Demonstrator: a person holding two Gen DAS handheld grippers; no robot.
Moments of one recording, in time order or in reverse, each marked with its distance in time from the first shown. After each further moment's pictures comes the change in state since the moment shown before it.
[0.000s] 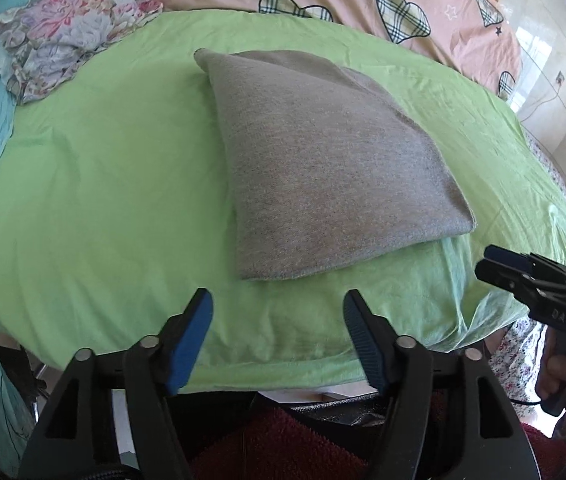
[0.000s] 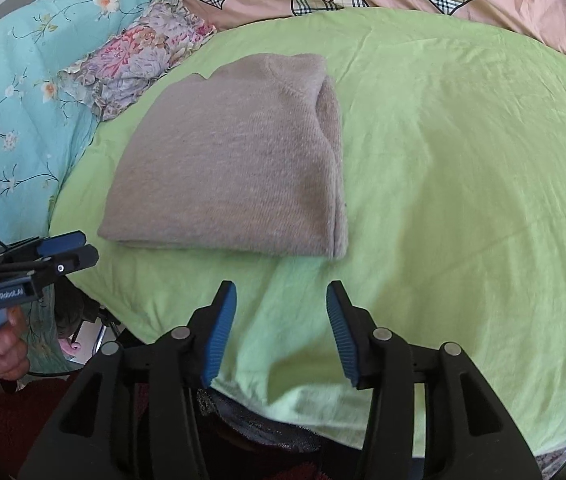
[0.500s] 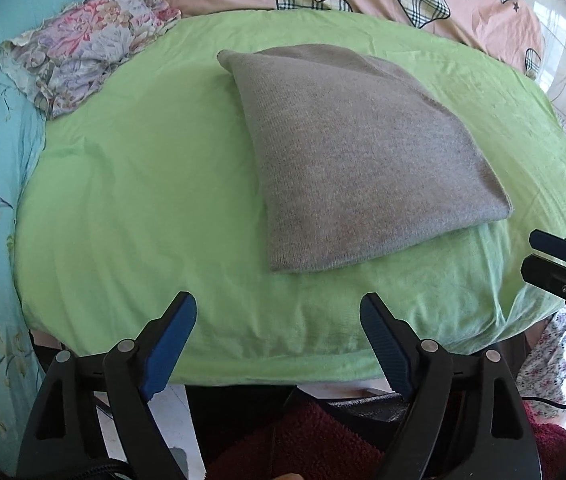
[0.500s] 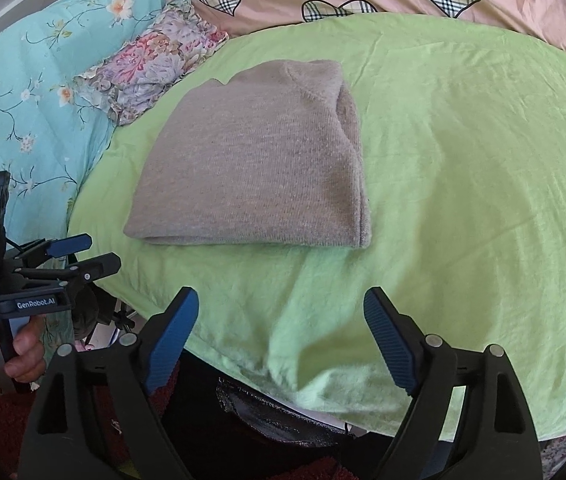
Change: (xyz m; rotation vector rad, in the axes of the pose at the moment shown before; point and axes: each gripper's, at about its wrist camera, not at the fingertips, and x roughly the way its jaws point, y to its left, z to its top) left arm 0.002 -0.007 -0.001 0.057 0.002 0.180; right arm -0.005 0.012 -0.001 0.002 -0.024 0.047
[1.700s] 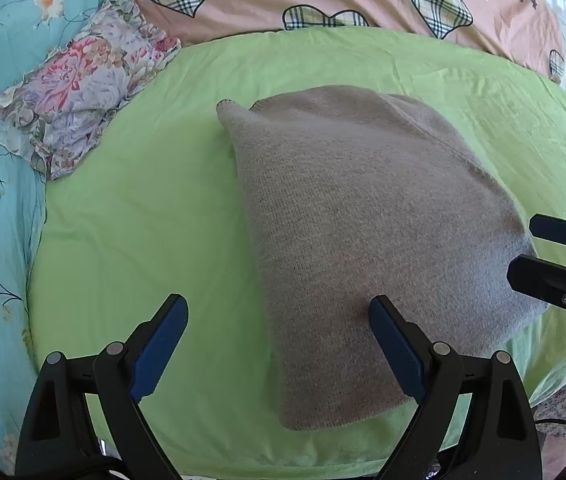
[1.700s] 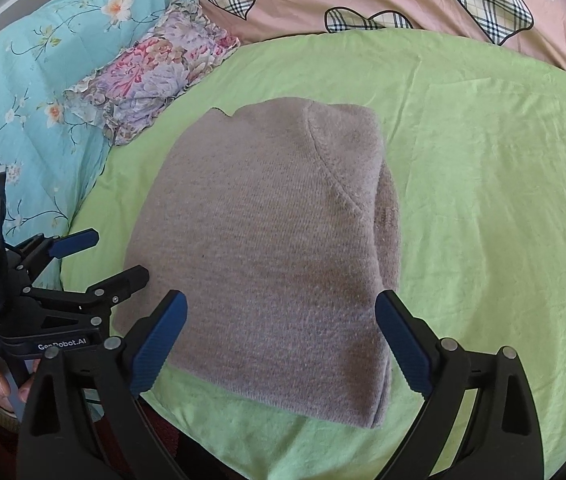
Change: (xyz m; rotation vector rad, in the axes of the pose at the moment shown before) left arm 0.030 -0.006 0.084 0.030 -0.022 0.103; right arm 0.048 0.000 0.098 -0.059 0.026 0.036
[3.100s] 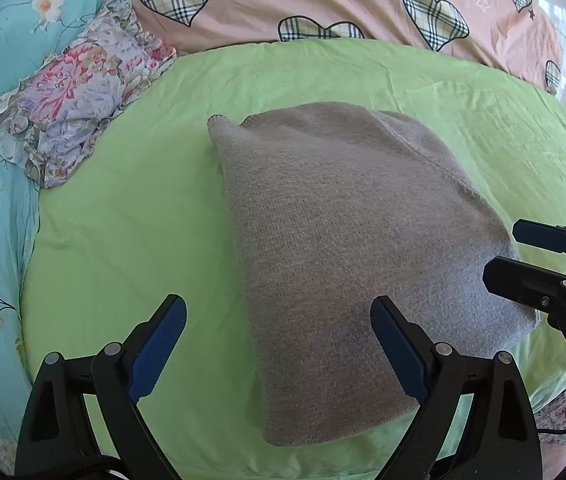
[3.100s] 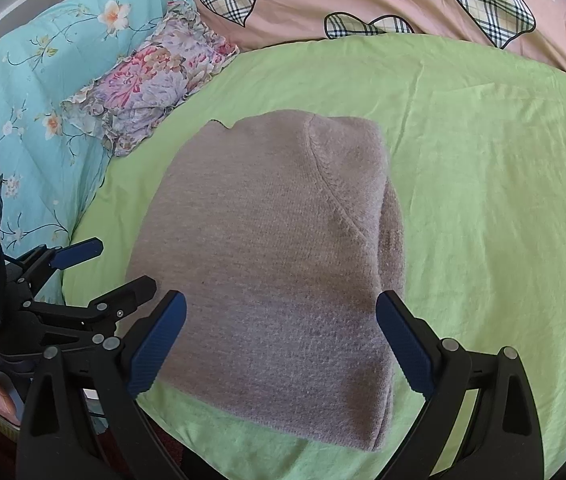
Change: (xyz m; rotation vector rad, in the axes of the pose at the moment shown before) left arm -0.003 -0.007 0.008 -0.015 -0.036 -0.024; right arm 0.004 -0.001 0.012 0.010 -0.018 0.005
